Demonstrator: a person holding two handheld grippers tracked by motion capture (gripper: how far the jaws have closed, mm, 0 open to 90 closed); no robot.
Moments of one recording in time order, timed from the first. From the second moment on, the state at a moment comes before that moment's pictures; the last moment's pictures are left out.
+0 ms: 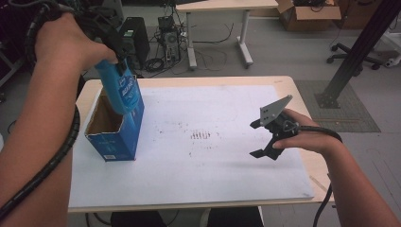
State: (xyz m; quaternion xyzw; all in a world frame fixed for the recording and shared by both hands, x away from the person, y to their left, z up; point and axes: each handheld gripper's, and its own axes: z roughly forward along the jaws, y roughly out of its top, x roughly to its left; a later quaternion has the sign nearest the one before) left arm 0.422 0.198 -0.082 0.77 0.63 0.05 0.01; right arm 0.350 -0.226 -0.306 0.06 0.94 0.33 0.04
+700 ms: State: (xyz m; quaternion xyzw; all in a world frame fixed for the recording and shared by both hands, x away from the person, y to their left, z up) left arm 0.428 0.253 -0.091 0.70 0.71 0.05 0.00; right arm 0.350 -0.223 -0.314 0.07 0.94 0.33 0.04
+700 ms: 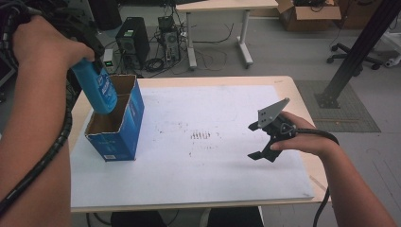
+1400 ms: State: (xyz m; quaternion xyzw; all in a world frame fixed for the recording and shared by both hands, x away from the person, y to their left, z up) left arm 0.430 0.271 -0.131 0.70 0.71 0.03 0.00; right arm 0.350 -0.219 -0.313 0.08 0.94 0.33 0.04
